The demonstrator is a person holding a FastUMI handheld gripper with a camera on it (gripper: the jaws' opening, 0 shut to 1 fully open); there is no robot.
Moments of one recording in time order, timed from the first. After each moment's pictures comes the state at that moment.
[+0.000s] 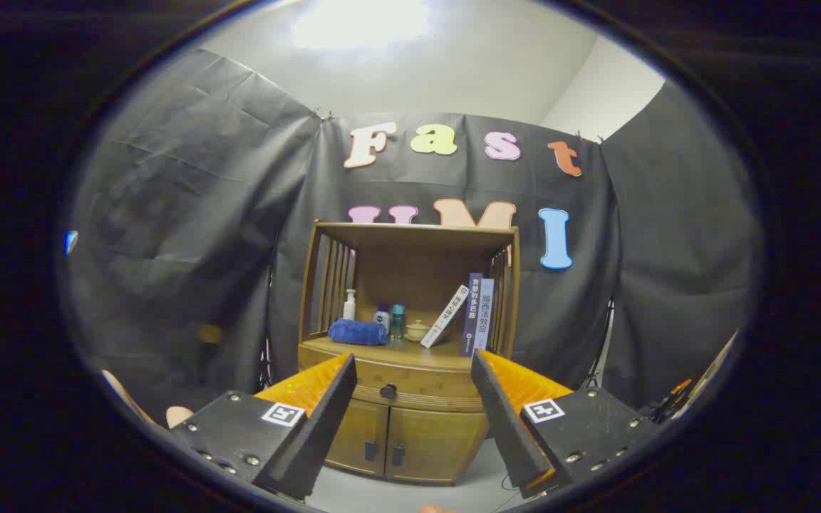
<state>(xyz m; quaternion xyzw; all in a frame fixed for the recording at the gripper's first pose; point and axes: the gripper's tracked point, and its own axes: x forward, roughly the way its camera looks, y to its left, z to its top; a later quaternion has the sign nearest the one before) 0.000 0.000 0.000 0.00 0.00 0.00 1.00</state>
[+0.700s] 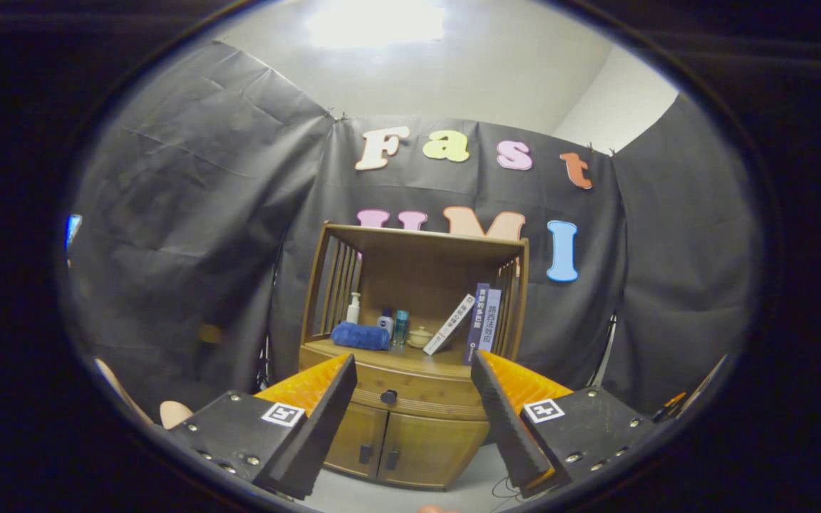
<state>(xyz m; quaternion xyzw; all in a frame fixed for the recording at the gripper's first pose) 0.005 0.012 0.008 -0.03 -0.01 0.01 1.00</state>
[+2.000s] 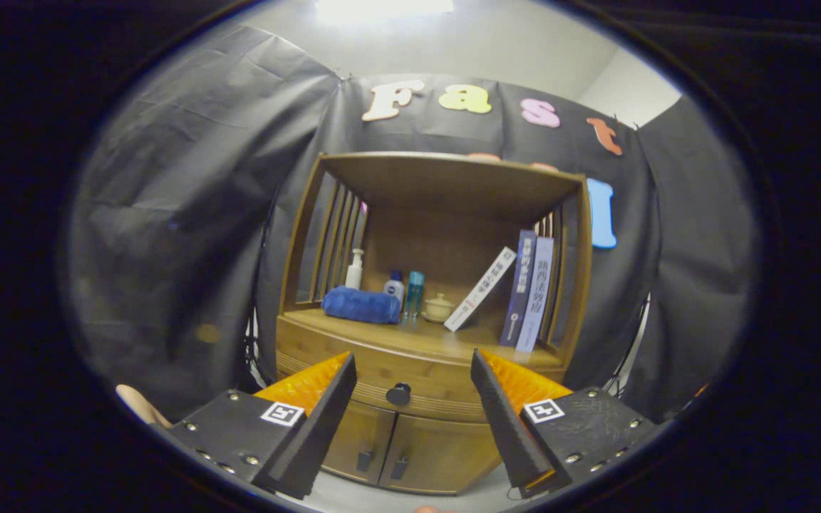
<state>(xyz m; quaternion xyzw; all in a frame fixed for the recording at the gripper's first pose) 0.187 0.049 -0.132 -0.02 0.06 0.02 1.00</state>
